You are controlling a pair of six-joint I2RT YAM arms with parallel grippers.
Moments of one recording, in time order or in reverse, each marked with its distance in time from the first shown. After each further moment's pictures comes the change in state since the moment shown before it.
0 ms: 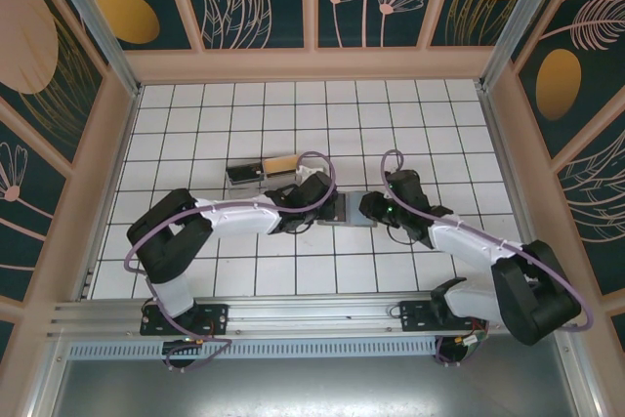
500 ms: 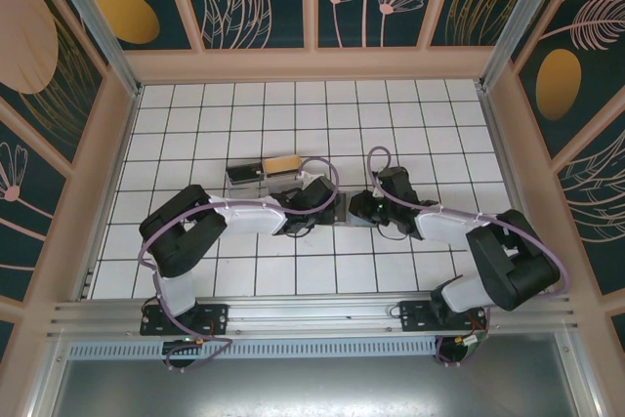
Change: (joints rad) left arm 0.000 0.069 -0.001 0.011 0.000 -0.002; right arm 0.006 0.195 0.034 0.143 -0.123 0.041
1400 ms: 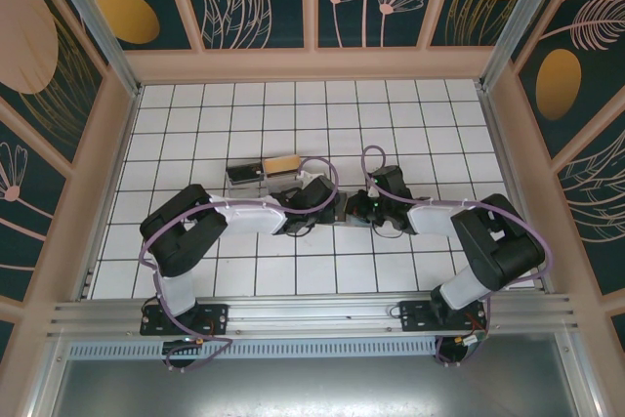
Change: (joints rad) left arm 0.005 0.004 0.000 0.012 0.012 -0.013; right arm 0.003 0.114 0.026 0.054 -0.050 0.048
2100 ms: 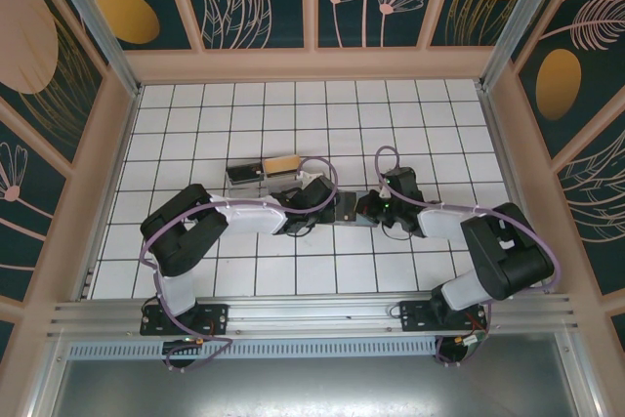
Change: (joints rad) left arm 0.002 0.005 0.001 -0.001 -0.009 -0.022; right arm -0.085 -0.069 -0.057 -0.014 -0.023 -0.010
